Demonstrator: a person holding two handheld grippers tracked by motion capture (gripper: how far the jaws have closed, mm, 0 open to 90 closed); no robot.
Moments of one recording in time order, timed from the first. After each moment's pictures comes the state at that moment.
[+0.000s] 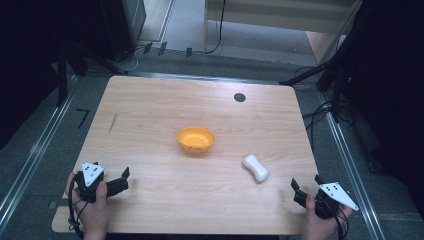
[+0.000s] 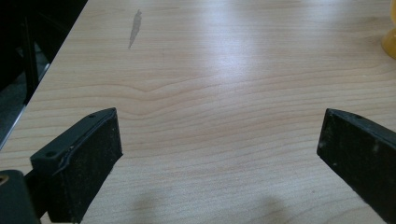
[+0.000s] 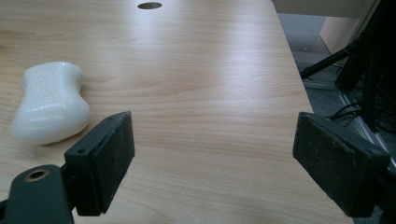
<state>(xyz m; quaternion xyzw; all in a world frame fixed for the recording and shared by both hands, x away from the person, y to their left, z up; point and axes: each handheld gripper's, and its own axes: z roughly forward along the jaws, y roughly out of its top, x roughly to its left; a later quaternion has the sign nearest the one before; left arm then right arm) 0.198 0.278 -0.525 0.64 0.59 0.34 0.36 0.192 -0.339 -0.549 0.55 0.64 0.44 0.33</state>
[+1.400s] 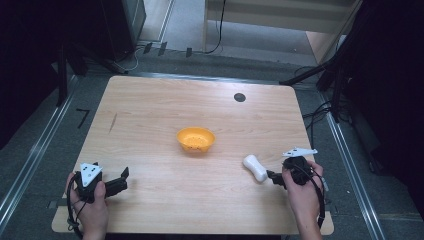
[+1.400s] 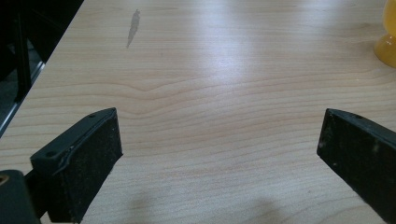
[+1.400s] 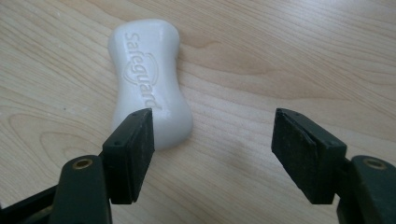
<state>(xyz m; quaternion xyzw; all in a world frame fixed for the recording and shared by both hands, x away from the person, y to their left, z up) 0.197 0.281 -0.524 0.64 0.59 0.33 0.37 0.270 -0.270 -0.494 0.49 0.81 0.28 0.13</state>
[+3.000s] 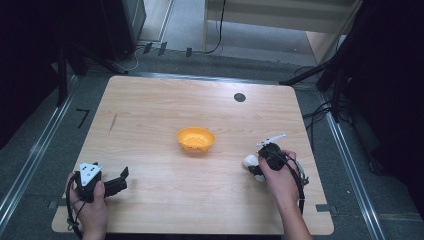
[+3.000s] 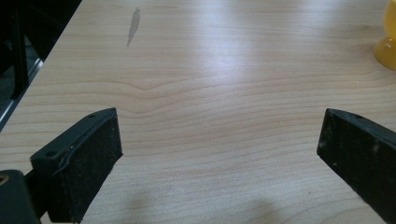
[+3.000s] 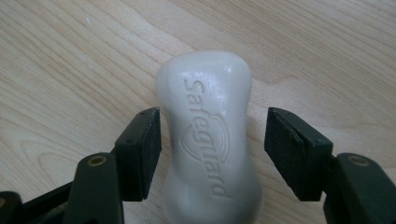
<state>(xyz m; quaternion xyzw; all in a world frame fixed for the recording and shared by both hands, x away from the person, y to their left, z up) 0.198 0.283 -0.524 0.63 0.59 0.33 0.37 0.312 -0.213 -0.502 0.47 0.85 0.22 0.06</state>
